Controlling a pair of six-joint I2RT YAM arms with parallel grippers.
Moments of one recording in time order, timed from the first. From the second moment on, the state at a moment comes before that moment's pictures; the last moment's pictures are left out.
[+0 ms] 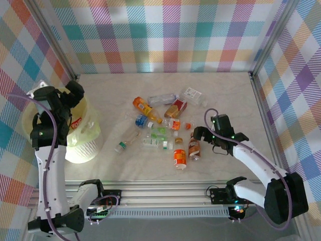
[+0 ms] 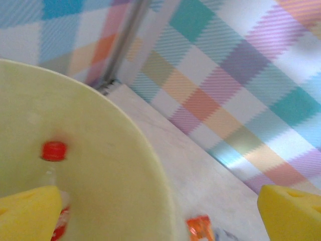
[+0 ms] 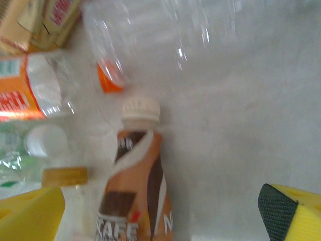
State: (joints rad) left arm 0.12 0.96 1.32 -0.71 -0.12 -0.60; right arm 0.36 1.07 0.61 -0.47 -0.09 0.56
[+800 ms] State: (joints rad) left arm -0.44 1.14 1.33 -0.45 -0.02 -0.66; right arm 0.56 1.01 0.50 -0.54 -0.18 0.65
